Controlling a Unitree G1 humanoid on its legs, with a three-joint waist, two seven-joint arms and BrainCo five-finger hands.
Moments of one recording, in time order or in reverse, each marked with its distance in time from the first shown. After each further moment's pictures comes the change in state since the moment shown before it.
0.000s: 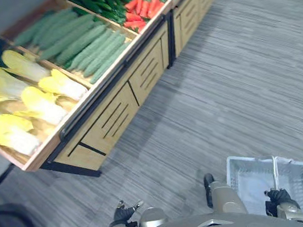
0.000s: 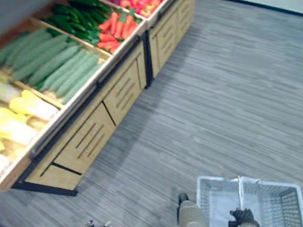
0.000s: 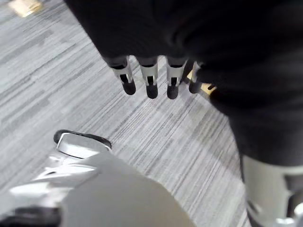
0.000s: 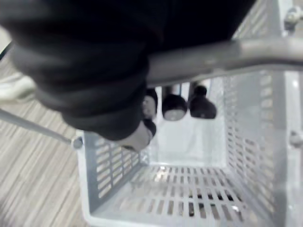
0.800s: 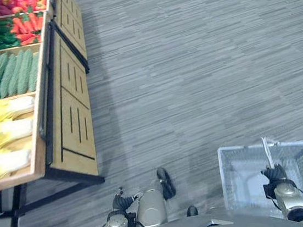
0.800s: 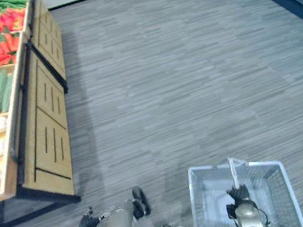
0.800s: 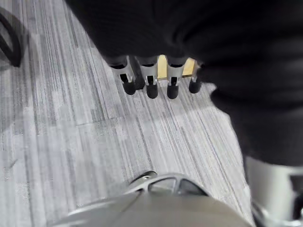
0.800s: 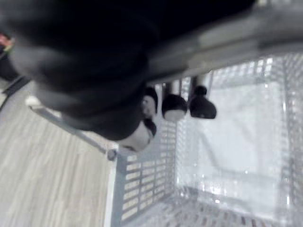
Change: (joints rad) left arm -0.012 0.028 -0.092 -0.060 0.040 -0.031 0.037; right arm 0.018 -0.055 0.132 -0.176 -0.034 0.025 -0.044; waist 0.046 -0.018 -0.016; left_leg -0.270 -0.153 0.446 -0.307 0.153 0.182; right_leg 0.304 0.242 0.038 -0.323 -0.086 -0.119
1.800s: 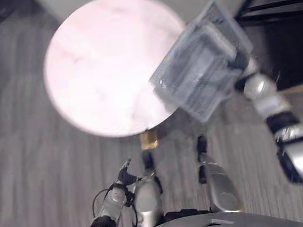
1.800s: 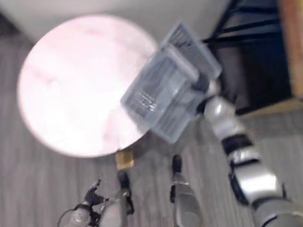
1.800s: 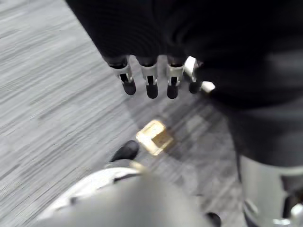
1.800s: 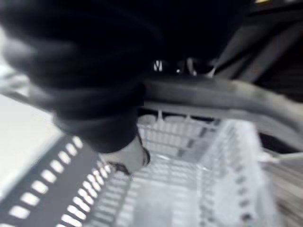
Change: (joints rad) left arm -0.169 0.140 -0.278 -0.028 0.175 -0.005 -0.039; right arm -0.535 -0.062 0.389 -0.315 -0.228 -0.057 0.036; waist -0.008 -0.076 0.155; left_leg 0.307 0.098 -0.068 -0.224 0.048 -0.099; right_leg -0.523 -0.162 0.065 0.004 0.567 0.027
